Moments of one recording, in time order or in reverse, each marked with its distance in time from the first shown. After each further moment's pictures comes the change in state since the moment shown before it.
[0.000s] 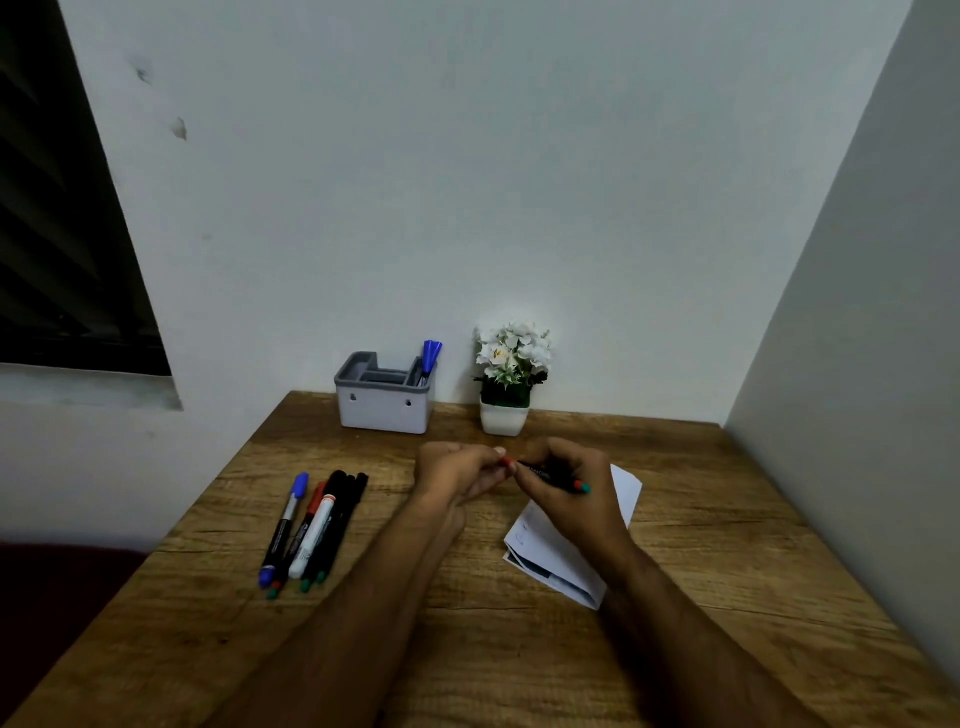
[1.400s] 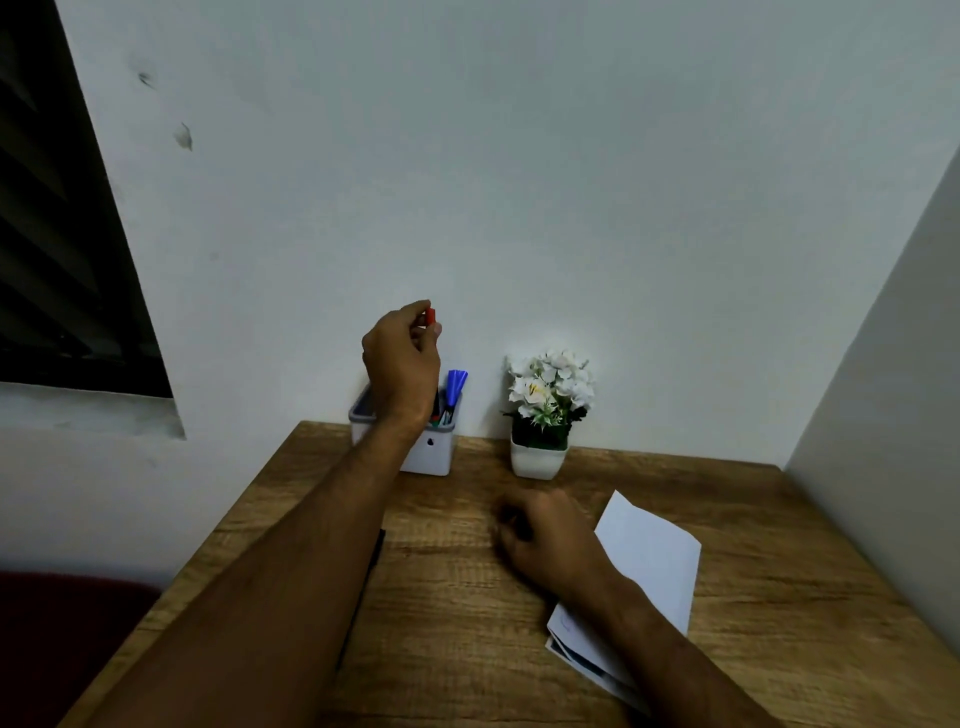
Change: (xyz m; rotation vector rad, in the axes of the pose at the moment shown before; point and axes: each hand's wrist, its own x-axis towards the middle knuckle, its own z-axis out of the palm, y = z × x) left_hand 0.115 0.132 -0.020 0.612 0.447 1.094; right_hand 0.051 0.034 0.056 -0.703 -0.384 0.050
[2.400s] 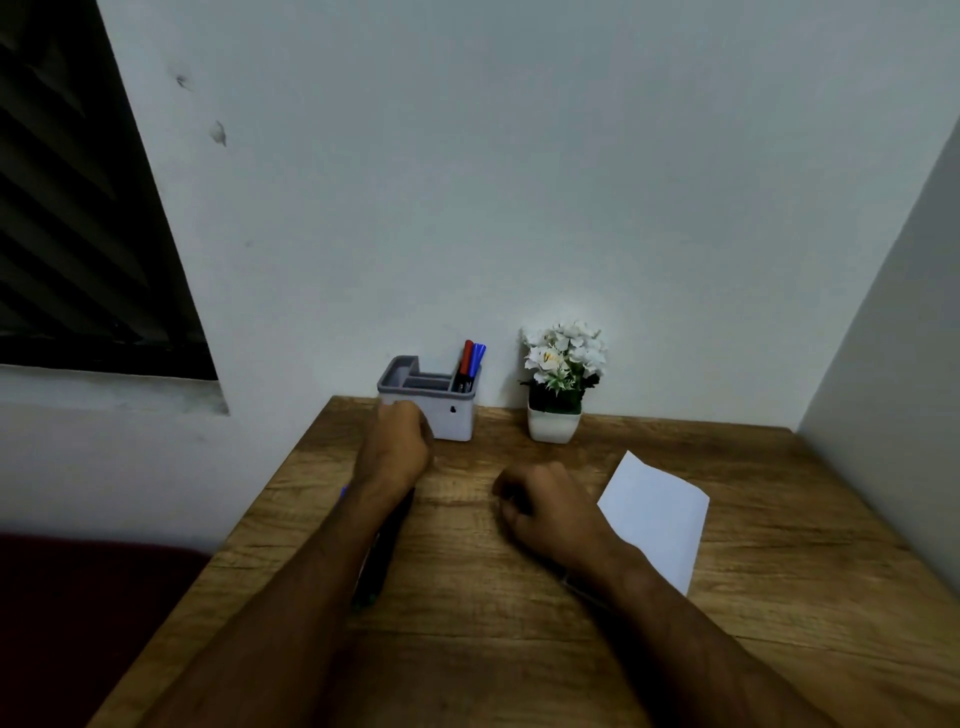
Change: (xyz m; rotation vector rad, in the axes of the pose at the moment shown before) left_hand -0.074 -0.042 -0.074 0.653 -0.677 -0.206; right_hand -0.027 -0.040 -0.012 0.023 -0.064 -0.015
